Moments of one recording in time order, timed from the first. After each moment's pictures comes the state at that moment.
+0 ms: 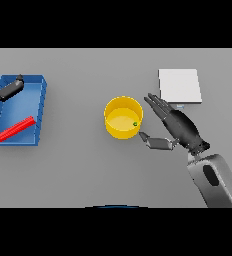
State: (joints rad) left arm -0.59 0.89 -0.62 -1.20 0.26 0.28 0.50; right arm -0.20 -0.31 0.32 -1.62 0.58 0.15 -0.03
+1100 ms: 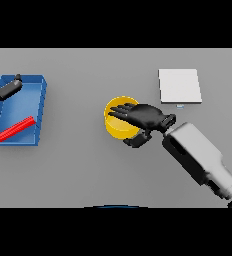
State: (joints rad) left arm -0.59 0.90 -0.62 -1.19 0.26 0.27 0.48; right arm -0.61 -0.31 0.59 -1.21 0.77 0.42 -0.16
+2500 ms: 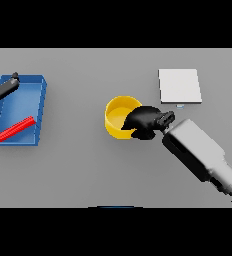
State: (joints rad) left arm -0.58 0.93 -0.61 -1.22 0.27 0.27 0.49; right arm -0.66 -0.35 0.65 -1.23 0.75 0.59 -0.12
